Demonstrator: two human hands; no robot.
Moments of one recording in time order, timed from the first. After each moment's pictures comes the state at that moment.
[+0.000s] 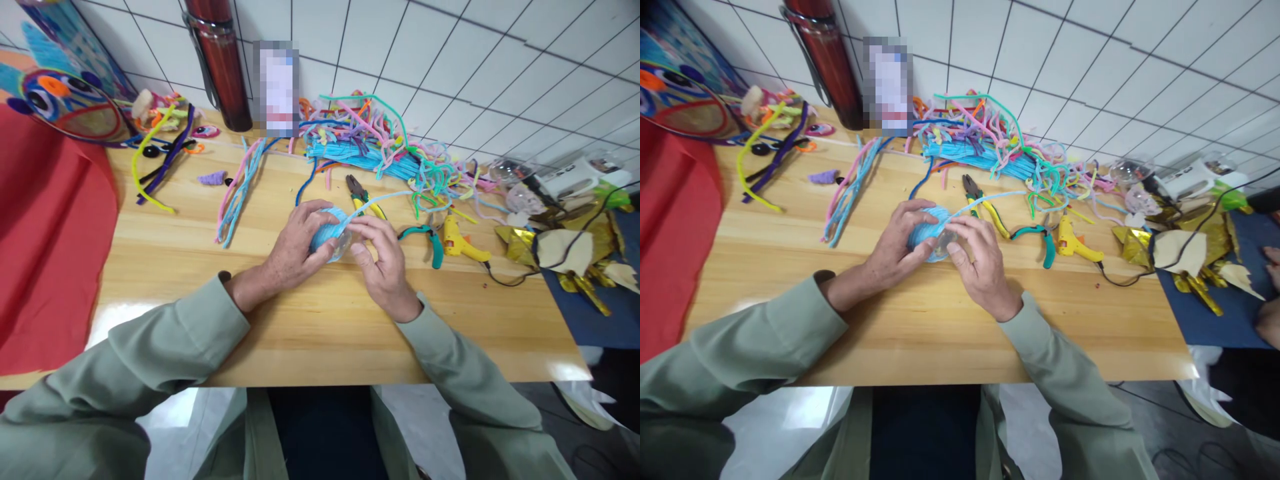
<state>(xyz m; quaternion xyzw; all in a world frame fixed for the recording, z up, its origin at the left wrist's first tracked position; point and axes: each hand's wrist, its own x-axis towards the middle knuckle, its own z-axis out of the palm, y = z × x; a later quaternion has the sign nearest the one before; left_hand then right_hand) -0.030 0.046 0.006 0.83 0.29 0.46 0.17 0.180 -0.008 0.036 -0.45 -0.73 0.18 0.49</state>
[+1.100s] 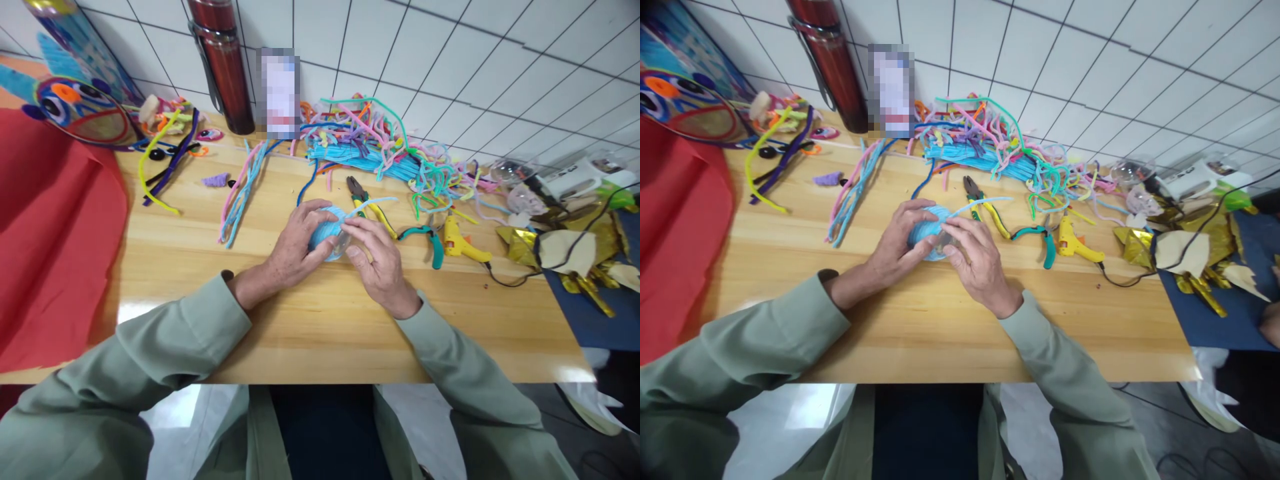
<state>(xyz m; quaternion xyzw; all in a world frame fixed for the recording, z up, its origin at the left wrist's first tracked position) -0.031 0.046 0.005 0.82 0.30 0.45 0.18 0.185 -0.004 0.034 -0.43 -0.78 0.14 0.43</state>
